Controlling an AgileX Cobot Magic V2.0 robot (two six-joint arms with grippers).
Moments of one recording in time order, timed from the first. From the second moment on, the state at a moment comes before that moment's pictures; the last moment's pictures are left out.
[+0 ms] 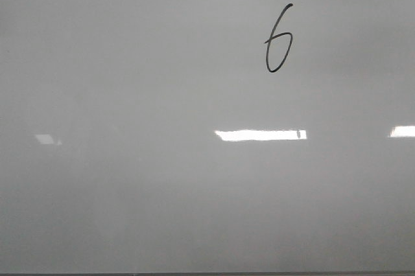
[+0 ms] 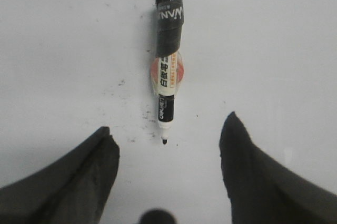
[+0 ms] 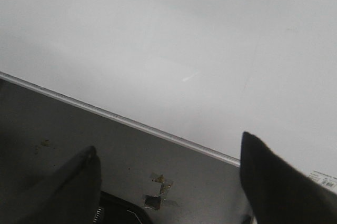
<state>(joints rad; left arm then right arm) 0.00 0.98 -0.87 0.00 0.55 -0.03 0.27 0.74 -1.02 0.06 1.13 -0.03</state>
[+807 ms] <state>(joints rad) -0.18 0.50 -0.84 0.10 0.96 -0.07 0.27 0.56 -0.92 0.05 1.10 0.00</state>
